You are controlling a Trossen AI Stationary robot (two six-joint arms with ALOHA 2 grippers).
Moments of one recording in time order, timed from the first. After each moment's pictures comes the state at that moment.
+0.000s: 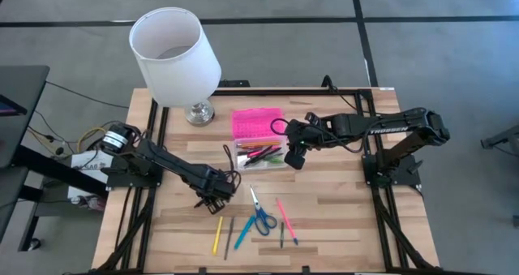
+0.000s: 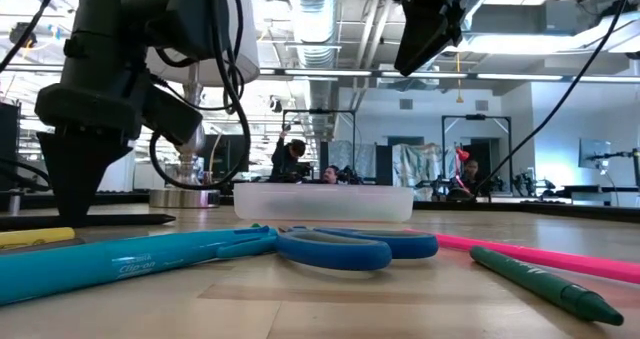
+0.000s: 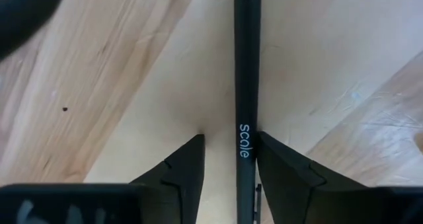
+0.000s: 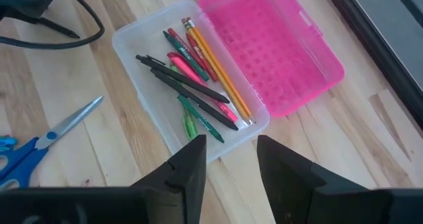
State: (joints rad) left arm -0.33 1.75 0.93 -0.83 0.09 -0.95; right arm 0.04 1.48 1.32 -0.88 0.29 0.34
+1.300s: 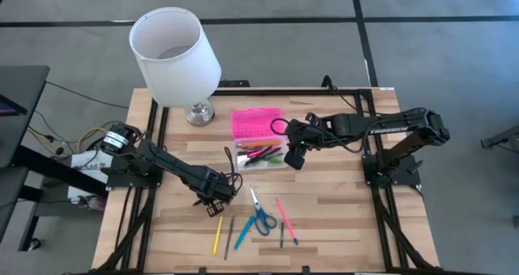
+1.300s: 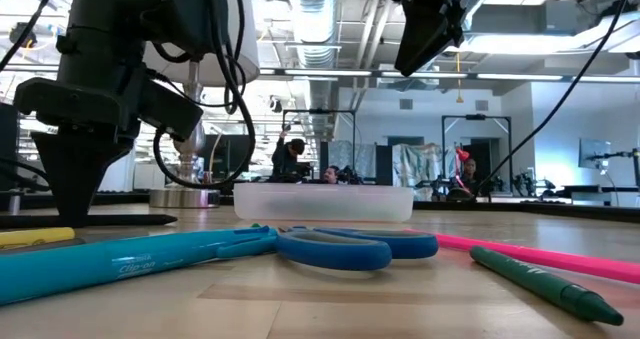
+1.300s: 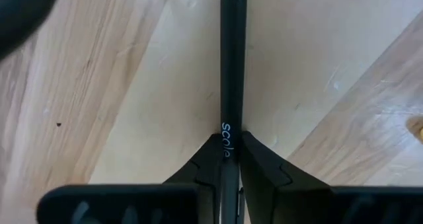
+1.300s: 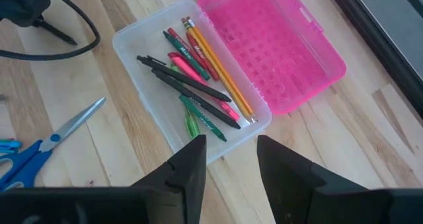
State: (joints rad) left arm -0.33 1.75 0.95 -0.82 0.04 -0.86; right arm 0.04 1.48 1.32 -0.89 0.29 0.37
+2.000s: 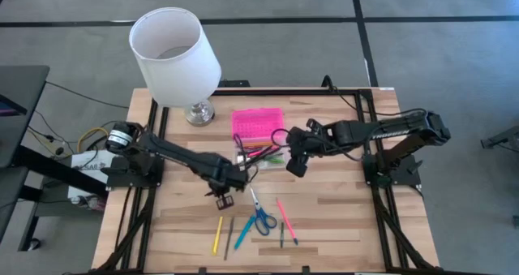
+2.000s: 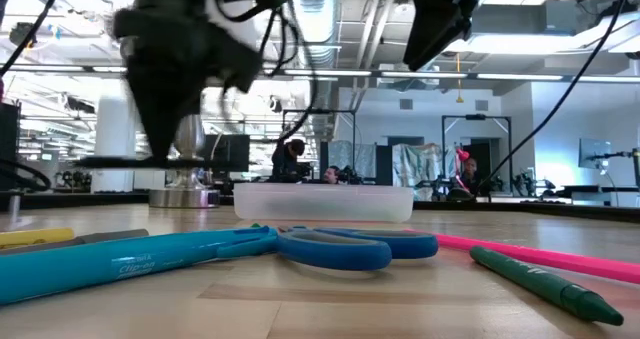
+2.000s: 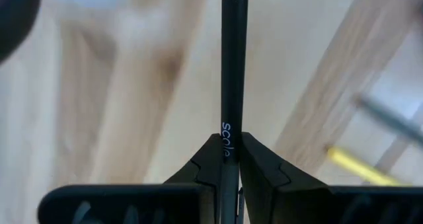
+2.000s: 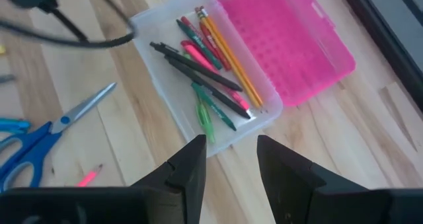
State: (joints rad) left arm -0.21 1.76 1.23 -0.98 0.03 -0.58; right arm 0.13 1.48 1.32 -0.92 0.34 0.40
